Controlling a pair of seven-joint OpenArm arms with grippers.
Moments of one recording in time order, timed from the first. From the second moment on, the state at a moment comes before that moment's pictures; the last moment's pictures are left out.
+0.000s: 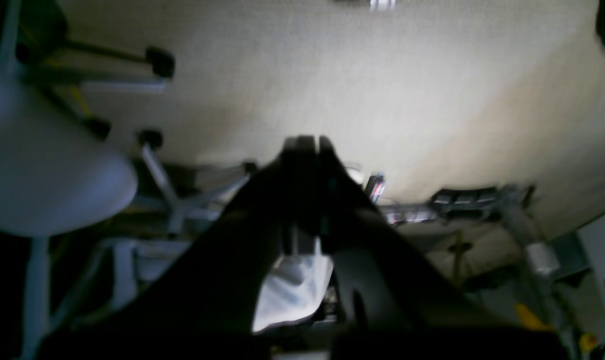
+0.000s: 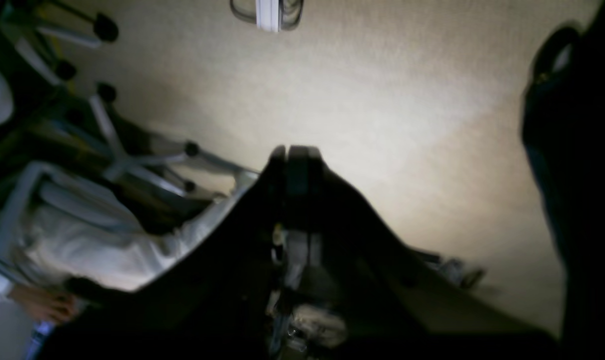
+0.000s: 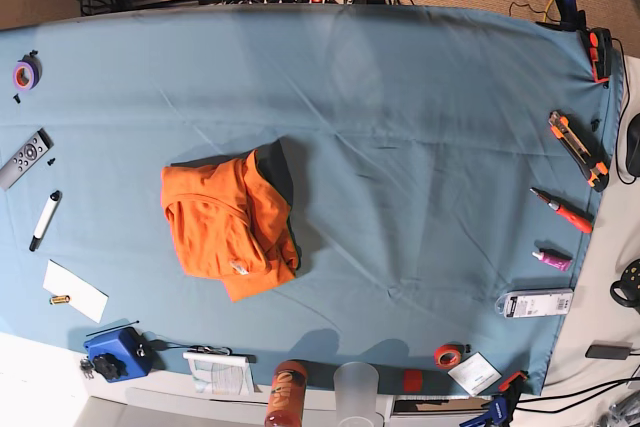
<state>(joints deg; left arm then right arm) 51.0 -12.4 -12.9 90.5 -17.5 -15.5 56.8 -47.9 13.4 23.8 93.4 26.7 36.0 -70.8</state>
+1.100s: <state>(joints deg) 23.3 -5.3 -13.0 31.7 -5.2 -13.0 8.7 -14.4 21.6 -24.0 37.0 -4.7 19.2 -19.5</state>
